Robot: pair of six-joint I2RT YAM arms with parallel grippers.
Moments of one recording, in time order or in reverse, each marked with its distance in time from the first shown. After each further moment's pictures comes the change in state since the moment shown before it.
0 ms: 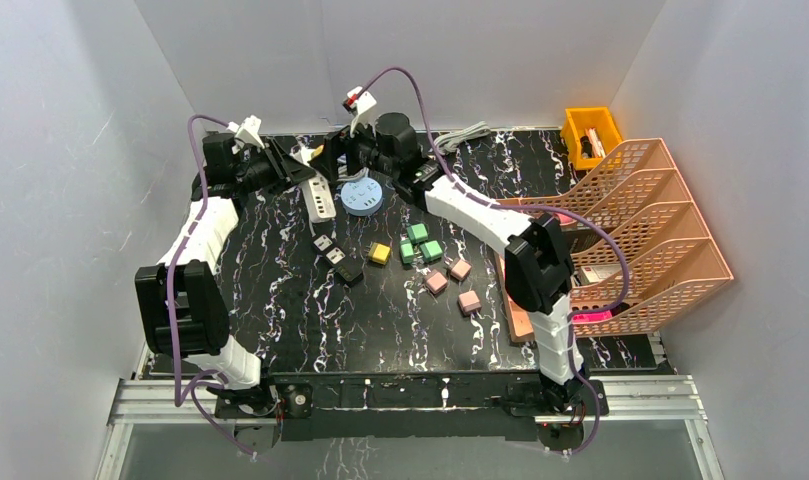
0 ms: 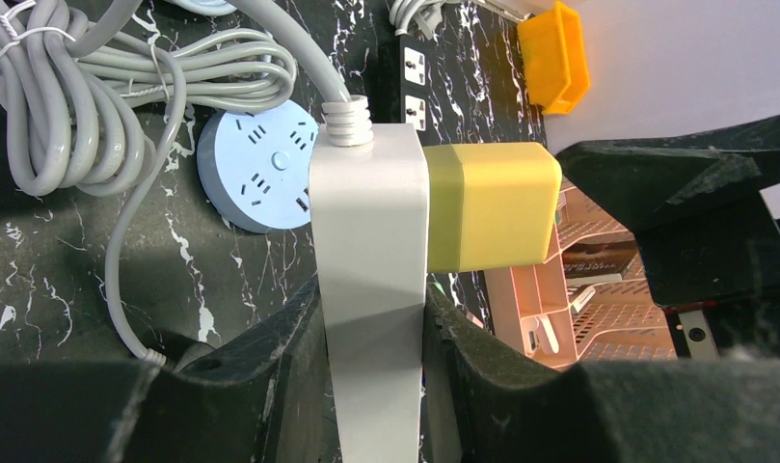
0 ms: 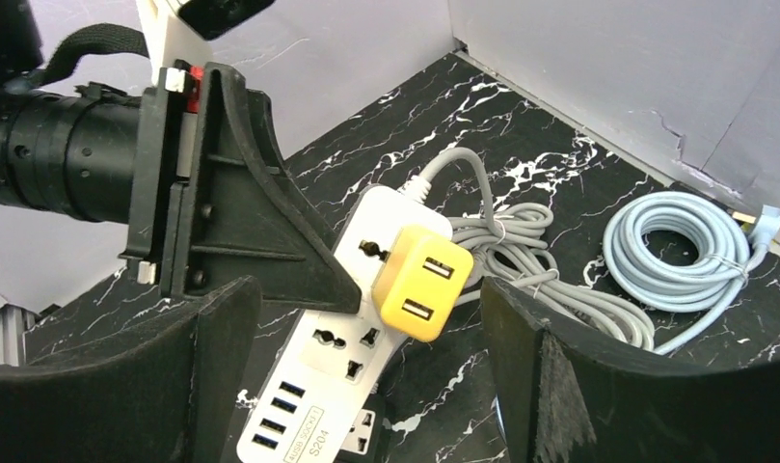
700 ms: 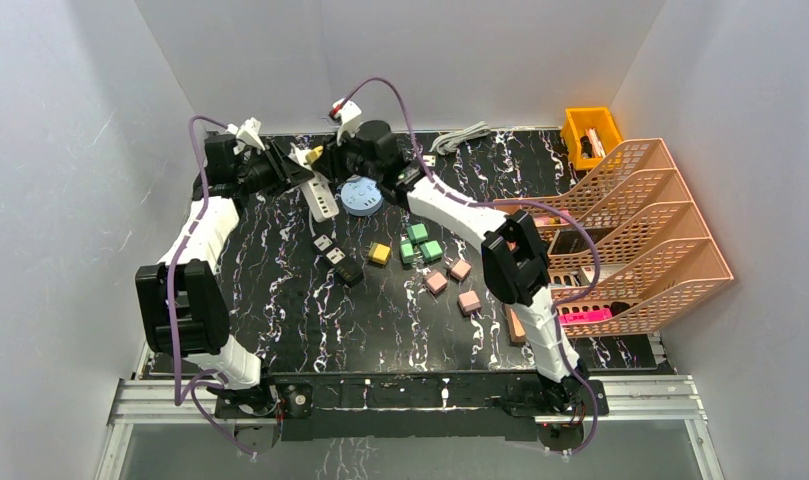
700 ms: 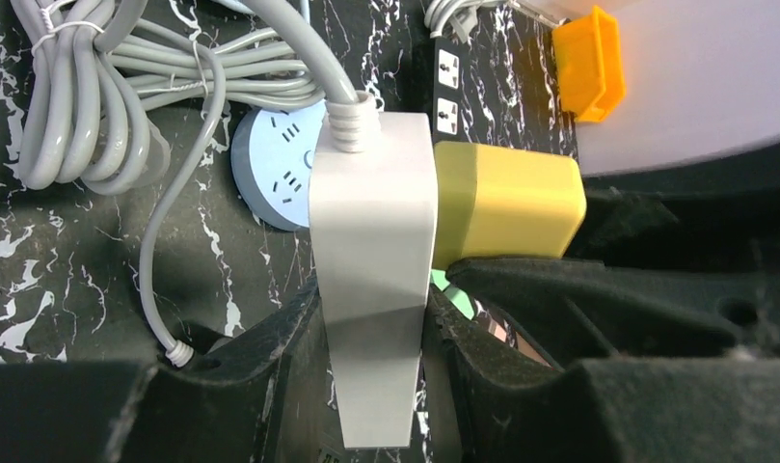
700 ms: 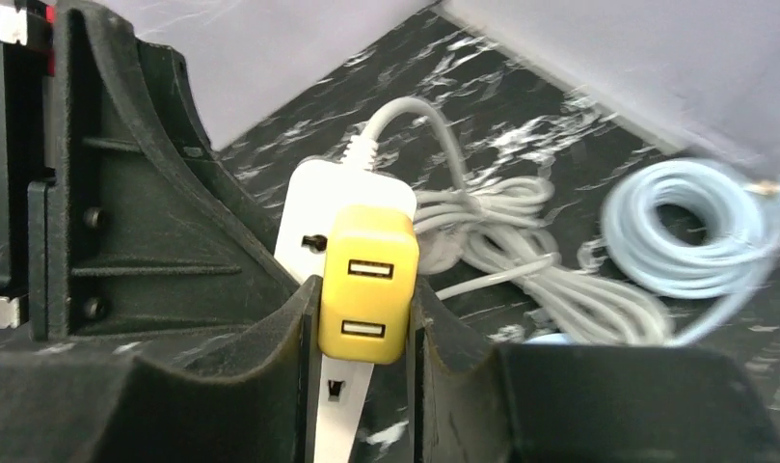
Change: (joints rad) left arm 0.000 0.000 0.004 -0.038 -0.059 0.027; right arm 0.002 0.195 0.198 -0.098 -0.016 0.027
